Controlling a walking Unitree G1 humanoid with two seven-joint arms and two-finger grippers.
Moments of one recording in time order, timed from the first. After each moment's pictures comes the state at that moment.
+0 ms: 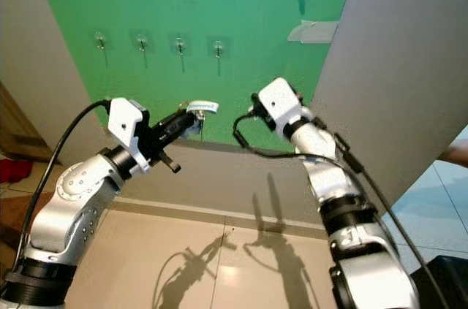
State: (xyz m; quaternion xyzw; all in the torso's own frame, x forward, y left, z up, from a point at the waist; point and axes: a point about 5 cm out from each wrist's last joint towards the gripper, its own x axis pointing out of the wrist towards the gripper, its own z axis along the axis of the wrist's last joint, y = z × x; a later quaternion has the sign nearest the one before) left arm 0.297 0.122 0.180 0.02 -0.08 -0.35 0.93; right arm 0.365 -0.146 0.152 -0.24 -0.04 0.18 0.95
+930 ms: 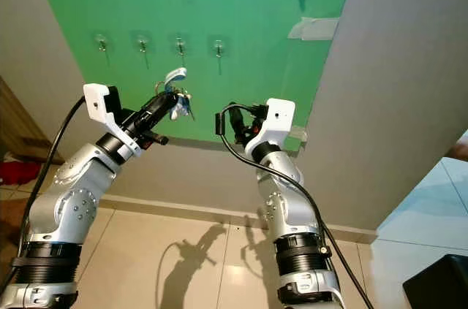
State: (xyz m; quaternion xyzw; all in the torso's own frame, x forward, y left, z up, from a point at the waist) left arm 0.317 0.139 0.178 -0.19 -0.06 -0.29 0.93; right arm 0.335 -0.089 0.140 0.18 0.00 0.15 0.97
